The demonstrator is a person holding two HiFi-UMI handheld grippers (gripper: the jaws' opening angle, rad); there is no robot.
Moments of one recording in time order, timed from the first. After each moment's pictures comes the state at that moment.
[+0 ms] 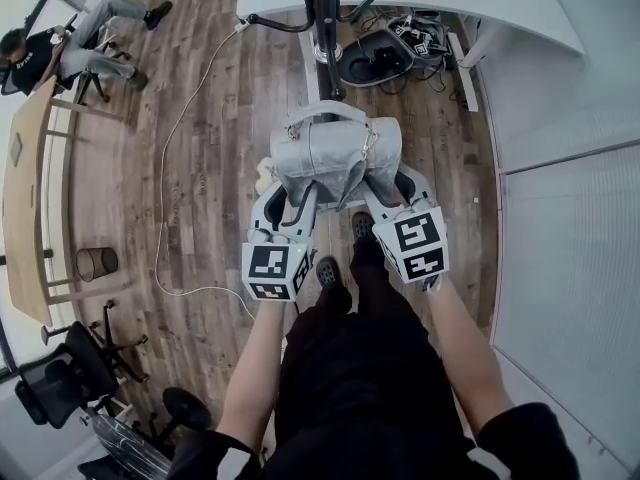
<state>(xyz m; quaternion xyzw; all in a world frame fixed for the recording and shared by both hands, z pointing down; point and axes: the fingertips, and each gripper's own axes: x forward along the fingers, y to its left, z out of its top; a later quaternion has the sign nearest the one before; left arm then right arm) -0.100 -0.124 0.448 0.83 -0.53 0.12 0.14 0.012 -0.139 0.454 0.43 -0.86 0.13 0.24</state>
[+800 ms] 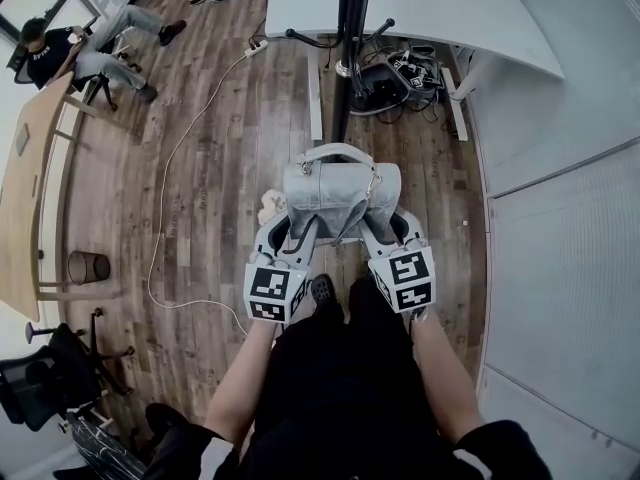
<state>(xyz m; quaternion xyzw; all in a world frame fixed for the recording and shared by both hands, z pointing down) -0.128 -0.042 0.432 0.84 -0.50 0.13 0.14 -0.015 -0.052 0.443 0.45 -0.85 0.12 0.24</state>
